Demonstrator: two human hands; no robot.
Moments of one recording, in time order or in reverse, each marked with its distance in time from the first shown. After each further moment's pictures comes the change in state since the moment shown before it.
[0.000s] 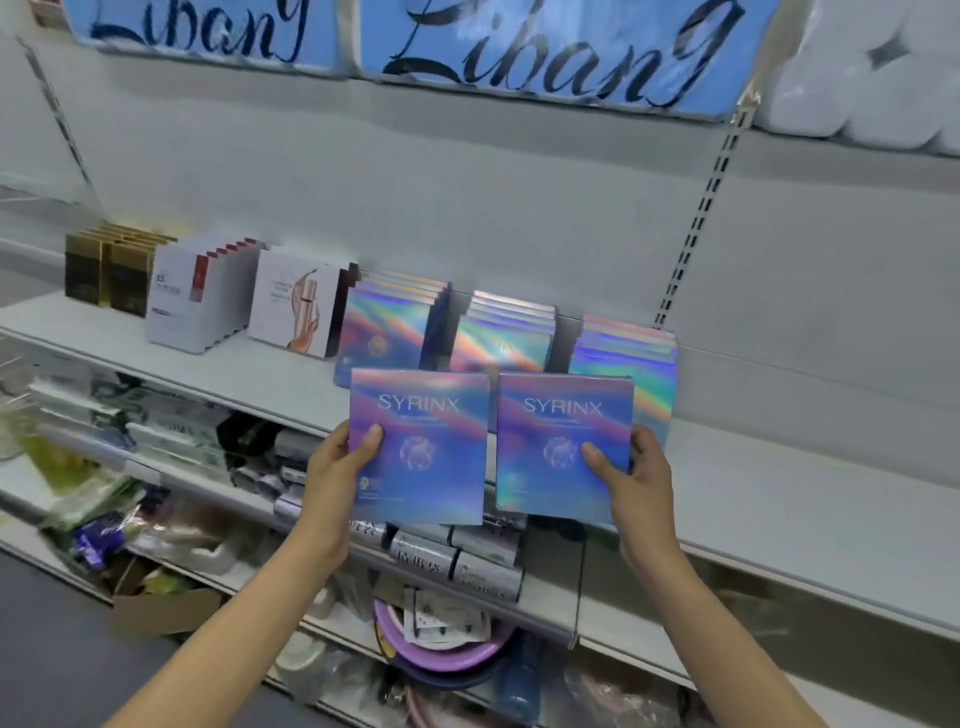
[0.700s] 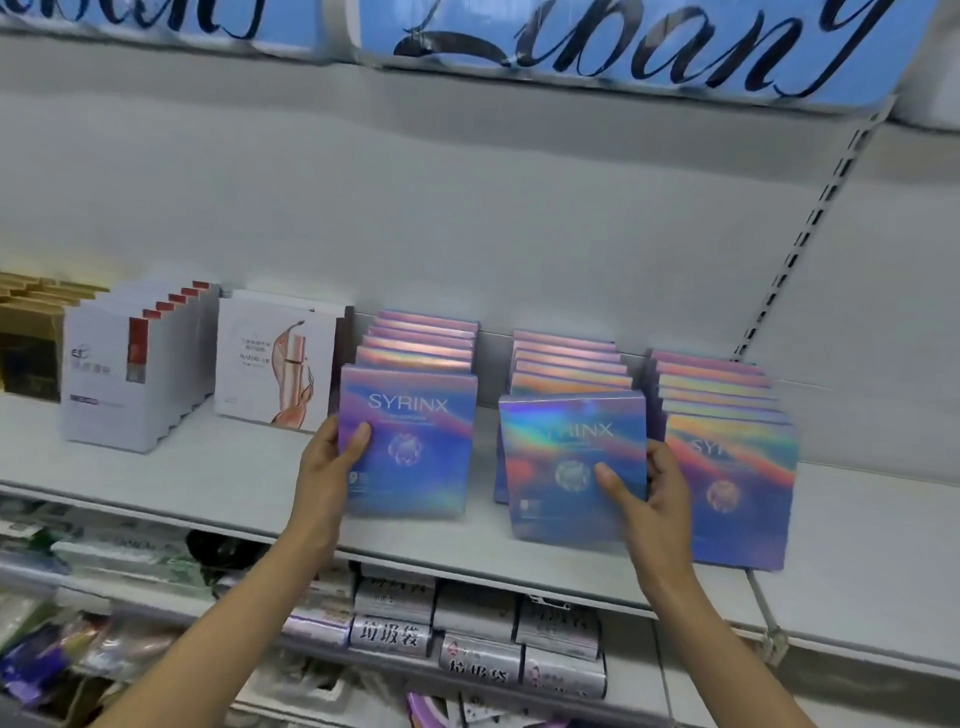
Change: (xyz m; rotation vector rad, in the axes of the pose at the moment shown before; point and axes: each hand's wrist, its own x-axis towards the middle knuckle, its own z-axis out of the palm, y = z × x) left_hand 0.223 -0.002 -0.059 0.128 -0.179 0.089; right_hand 0.078 0.043 0.123 -0.158 0.174 -0.073
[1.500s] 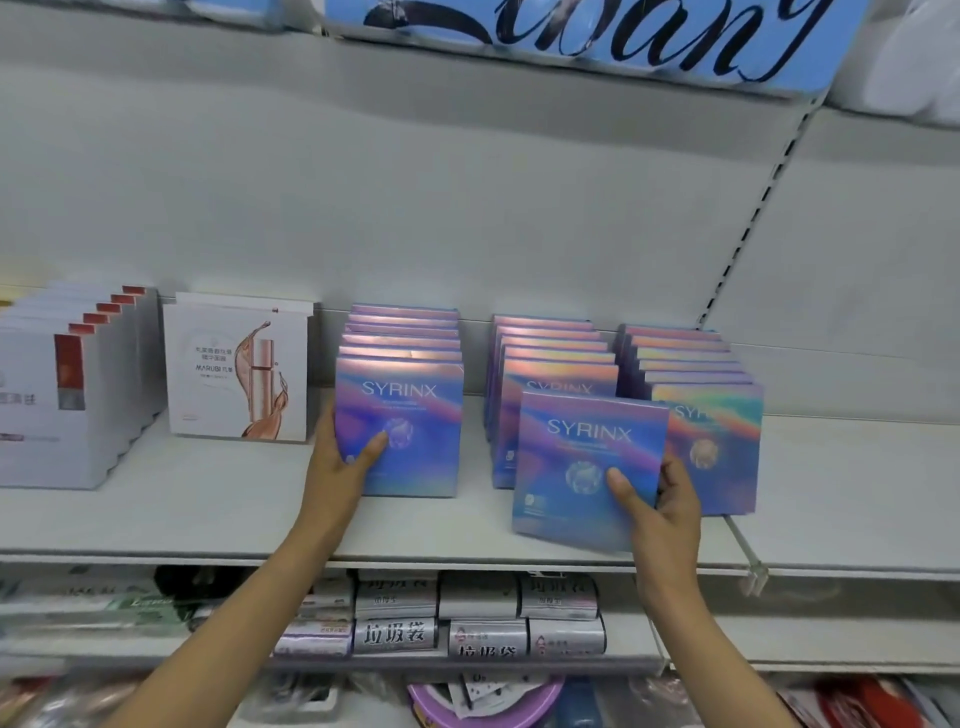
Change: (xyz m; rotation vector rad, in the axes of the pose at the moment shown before) left_hand 0.034 -0.033 -0.014 0.117 -0.199 0.023; right_hand -0.051 -0.008 0.017 0.103 0.232 0.045
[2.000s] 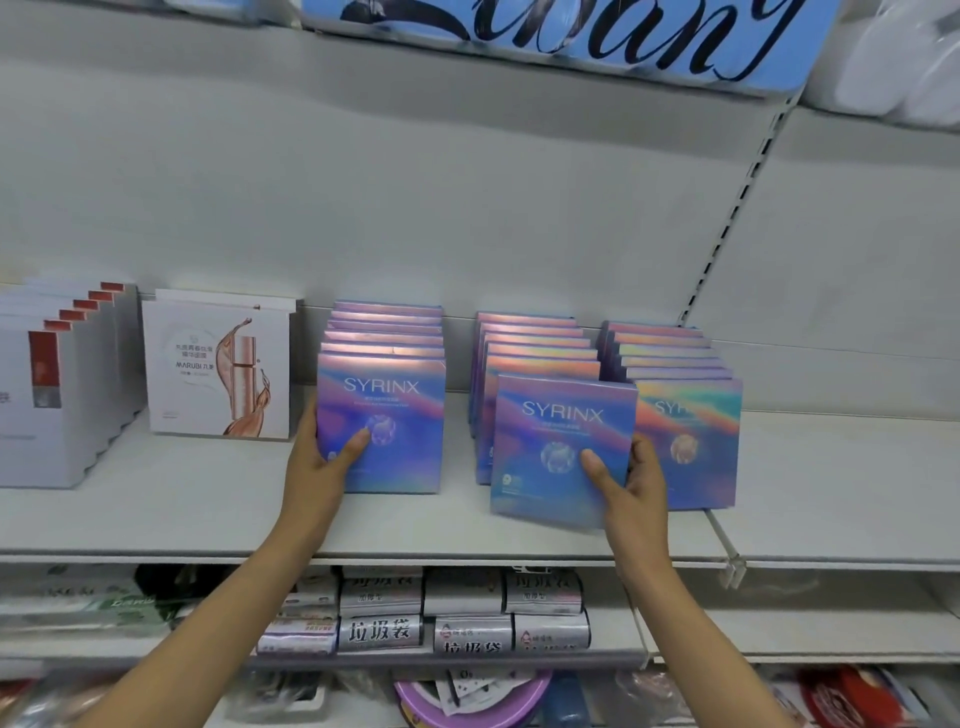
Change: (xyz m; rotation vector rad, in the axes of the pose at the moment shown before) left_hand -0.003 0.002 0.003 0.003 0.043 0.009; right_hand 0.014 -0.002 0.005 -0.062 -0.082 -0.014
